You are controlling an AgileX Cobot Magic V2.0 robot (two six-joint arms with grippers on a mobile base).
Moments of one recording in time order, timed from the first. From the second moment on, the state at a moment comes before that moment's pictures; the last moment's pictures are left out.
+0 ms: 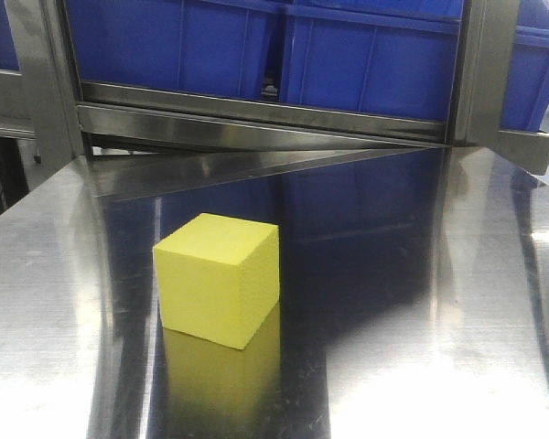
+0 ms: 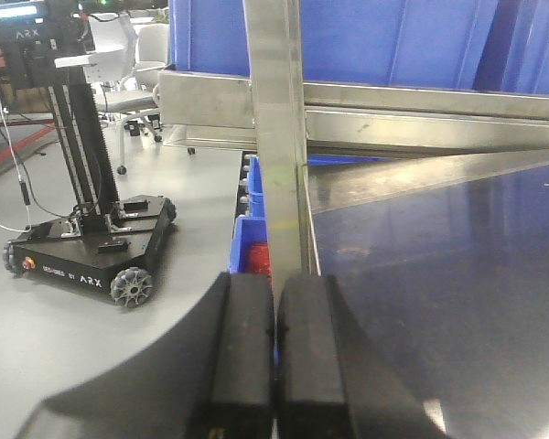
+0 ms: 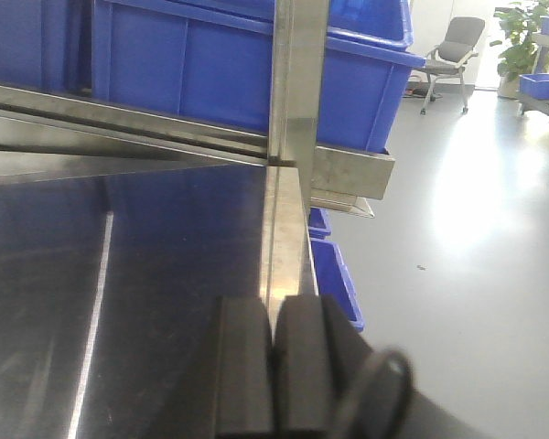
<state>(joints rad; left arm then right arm) -0.03 -0.01 0.00 0.23 0.13 -0.20 0.03 -0.01 0.03 -0.19 0.09 0.17</state>
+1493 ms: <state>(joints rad) -0.03 -0.01 0.00 0.23 0.13 -0.20 0.04 0.07 -0.28 -0.19 0.21 0.17</state>
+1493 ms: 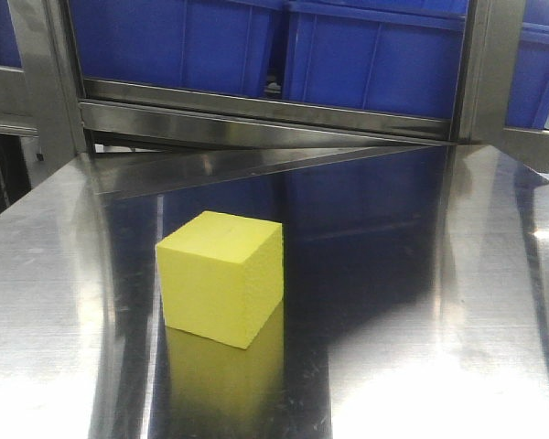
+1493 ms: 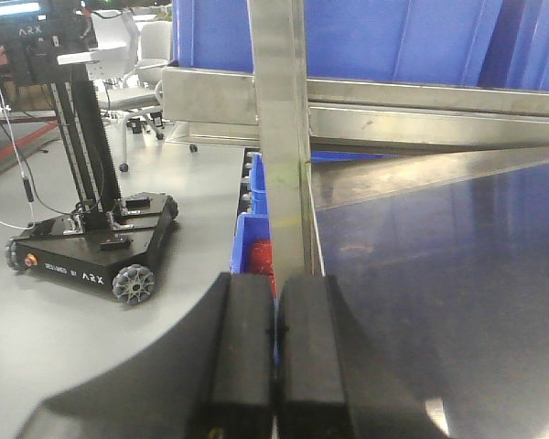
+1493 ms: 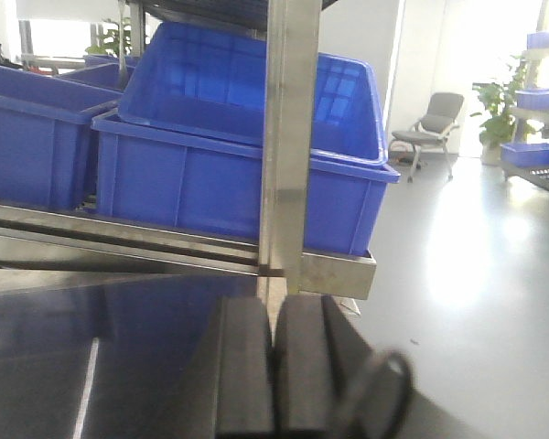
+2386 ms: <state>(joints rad) -0.03 -0.01 0.00 0.23 0.13 -0.20 0.82 1.25 -1.10 -0.19 0.68 0.13</state>
